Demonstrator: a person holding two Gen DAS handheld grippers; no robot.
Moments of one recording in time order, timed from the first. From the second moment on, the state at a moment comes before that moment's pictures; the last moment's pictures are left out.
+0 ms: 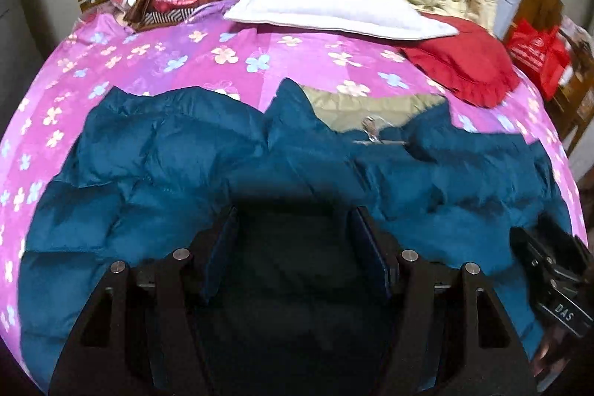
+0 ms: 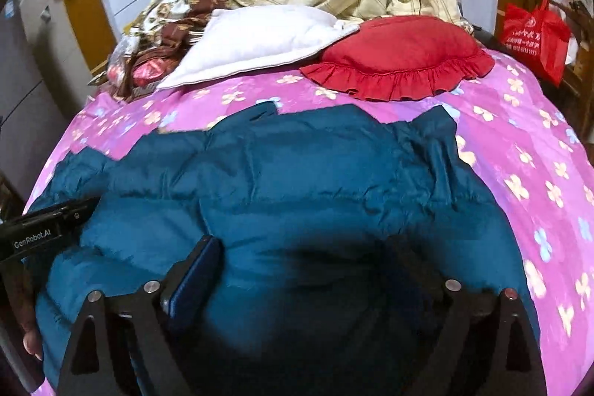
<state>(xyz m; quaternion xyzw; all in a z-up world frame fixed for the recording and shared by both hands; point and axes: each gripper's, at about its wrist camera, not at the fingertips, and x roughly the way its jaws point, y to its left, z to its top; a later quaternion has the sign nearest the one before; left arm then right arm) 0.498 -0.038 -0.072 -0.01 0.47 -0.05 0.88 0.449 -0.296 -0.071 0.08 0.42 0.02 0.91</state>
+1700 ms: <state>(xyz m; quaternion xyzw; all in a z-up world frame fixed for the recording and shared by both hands) 0.228 0.115 -0.002 0.02 0.30 0.08 0.95 0.216 -0.351 -0.027 0.13 0.41 -0.05 0.90</state>
